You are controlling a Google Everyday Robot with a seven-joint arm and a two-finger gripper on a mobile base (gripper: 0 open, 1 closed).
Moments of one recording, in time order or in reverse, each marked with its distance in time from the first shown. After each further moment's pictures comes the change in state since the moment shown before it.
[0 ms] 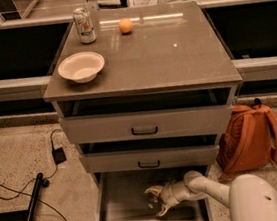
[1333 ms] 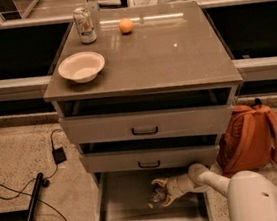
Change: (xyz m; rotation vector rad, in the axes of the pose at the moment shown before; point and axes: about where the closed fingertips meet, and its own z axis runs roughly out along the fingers) arm 0.039 -0.019 -0.032 0.013 0.103 0.083
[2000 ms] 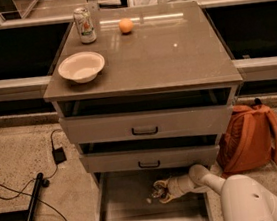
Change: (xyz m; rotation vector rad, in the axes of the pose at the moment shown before) arm 0.028 0.003 0.008 0.016 0.018 0.060
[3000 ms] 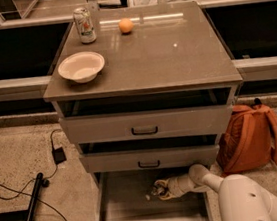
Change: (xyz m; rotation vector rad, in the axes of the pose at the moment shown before) arm 0.009 0.001 0.002 -0.008 0.015 0.031
